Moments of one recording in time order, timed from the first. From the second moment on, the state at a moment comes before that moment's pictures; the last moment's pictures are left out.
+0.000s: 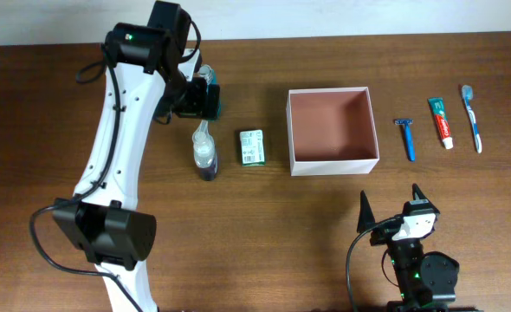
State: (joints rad) left arm -0.23 2.07 2.28 -1.59 0.06 -0.13; right arm -0.02 0.01 0.01 -0.06 -0.11 -0.03
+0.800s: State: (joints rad) left arm -0.28 2.23 2.28 -1.68 0.04 -0.19; right arm -0.02 0.01 0.01 -0.06 -0.11 -0.03
